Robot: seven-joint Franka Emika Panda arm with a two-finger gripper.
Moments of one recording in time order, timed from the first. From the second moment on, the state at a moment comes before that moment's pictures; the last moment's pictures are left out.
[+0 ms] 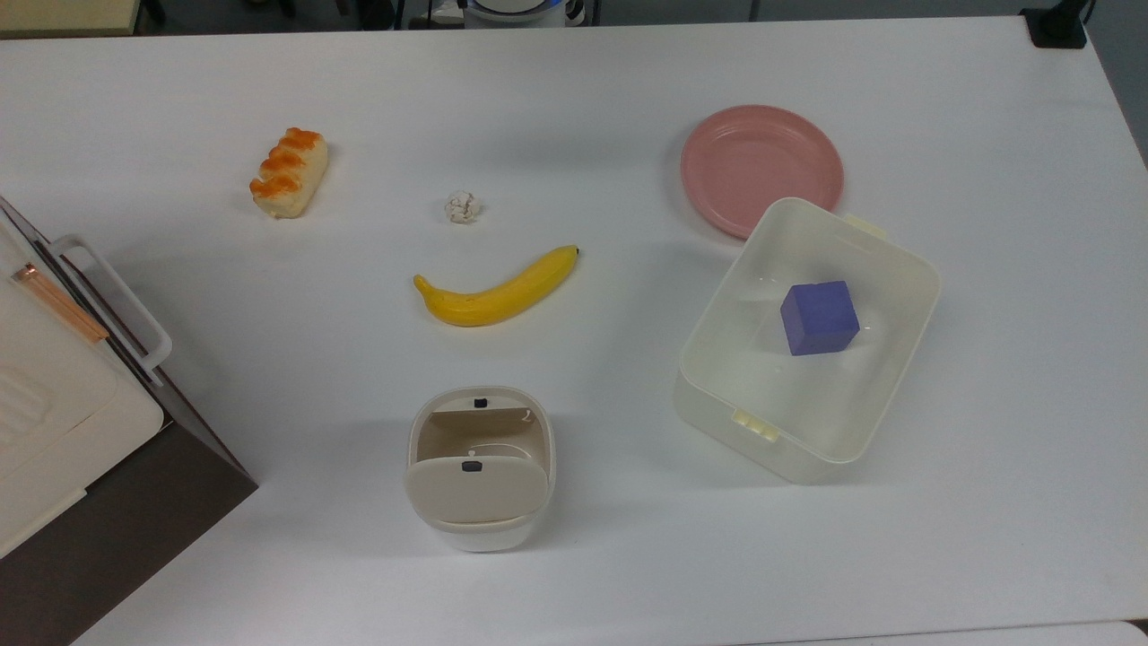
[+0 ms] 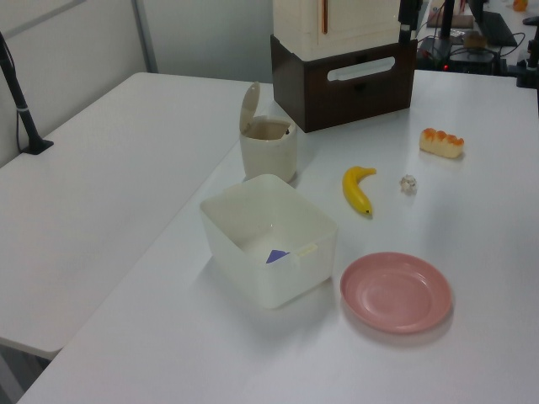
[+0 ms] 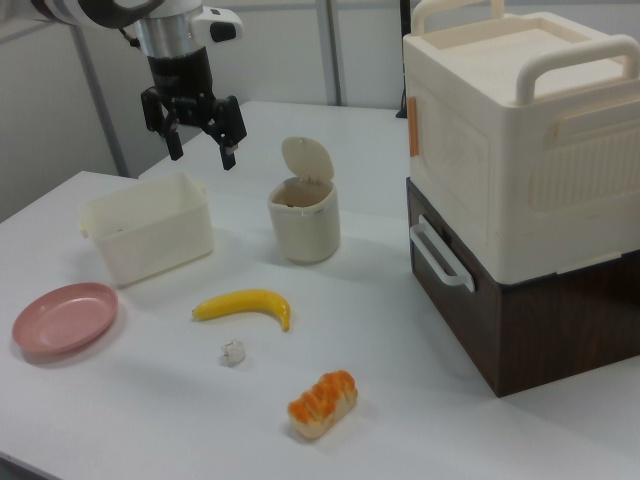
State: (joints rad) arm -0.21 0.03 0.12 -1.47 0.04 1.53 -0.15
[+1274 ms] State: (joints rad) arm -0.20 0.05 0.12 -1.47 0.04 1.54 -0.15
